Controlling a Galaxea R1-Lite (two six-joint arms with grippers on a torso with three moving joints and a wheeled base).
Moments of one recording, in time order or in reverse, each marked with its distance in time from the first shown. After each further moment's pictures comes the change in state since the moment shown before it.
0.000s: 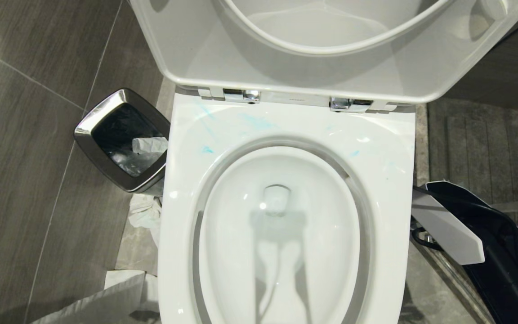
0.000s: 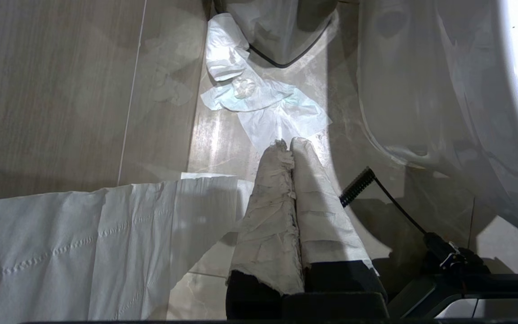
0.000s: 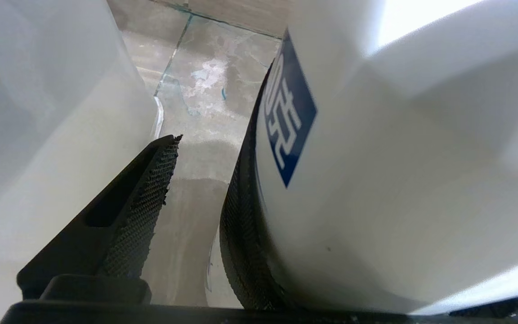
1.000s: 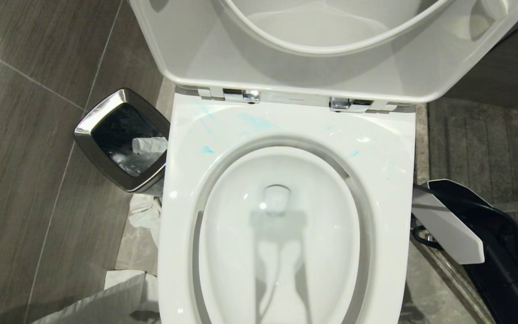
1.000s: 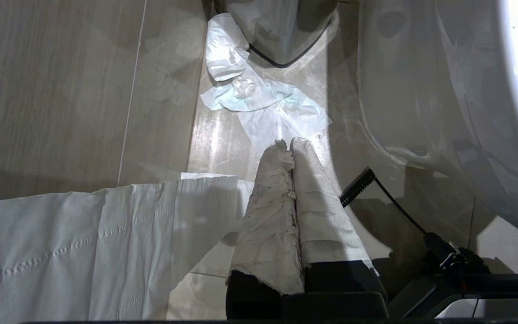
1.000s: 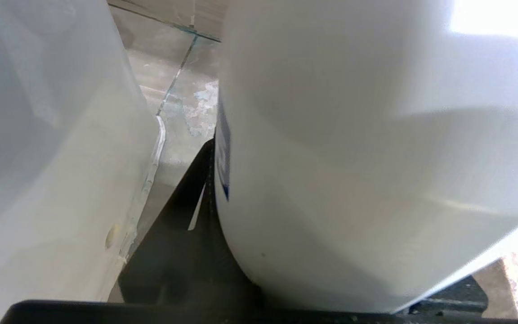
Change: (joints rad) left arm 0.000 0.000 0.000 0.000 0.000 0.000; right arm 0.000 -0.006 -0.045 0.003 0.017 -0.045
